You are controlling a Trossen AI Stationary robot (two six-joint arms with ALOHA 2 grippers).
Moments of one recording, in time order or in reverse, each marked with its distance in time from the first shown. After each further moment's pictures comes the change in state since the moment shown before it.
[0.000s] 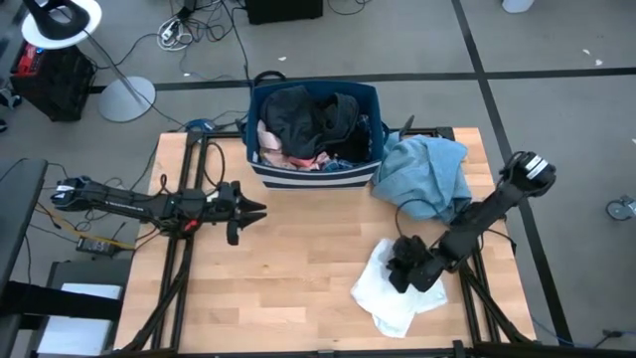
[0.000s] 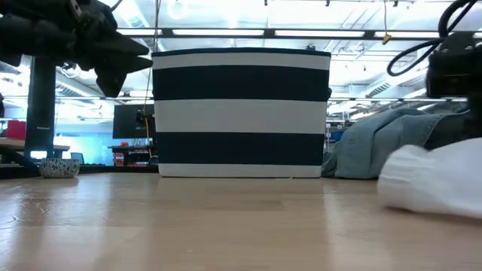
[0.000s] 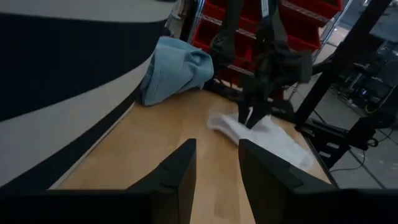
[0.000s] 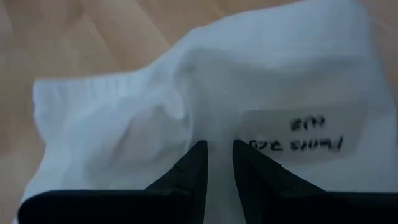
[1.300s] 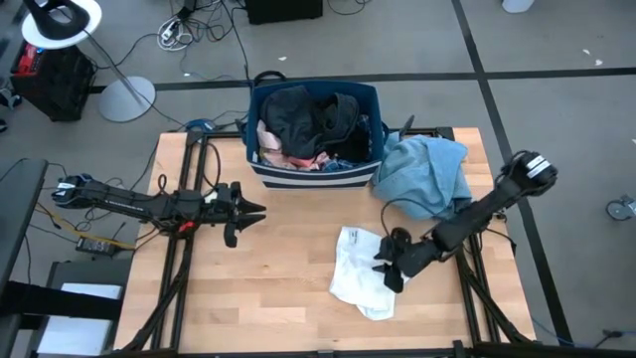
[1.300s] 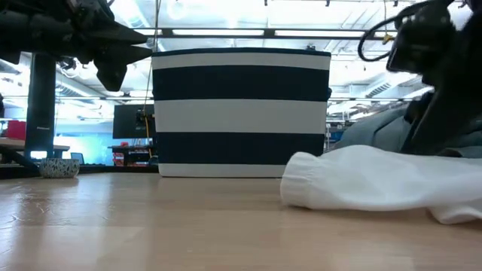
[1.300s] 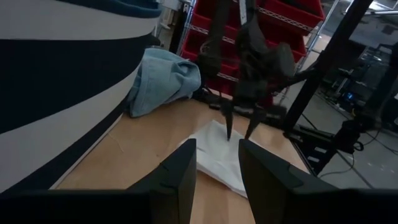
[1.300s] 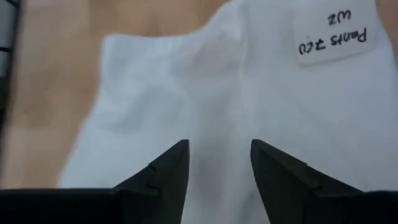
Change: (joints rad) left arm -0.036 0.001 -0.001 0.056 -0.007 0.020; right arm -0.152 -0.015 0.011 0.206 -0.097 -0.523
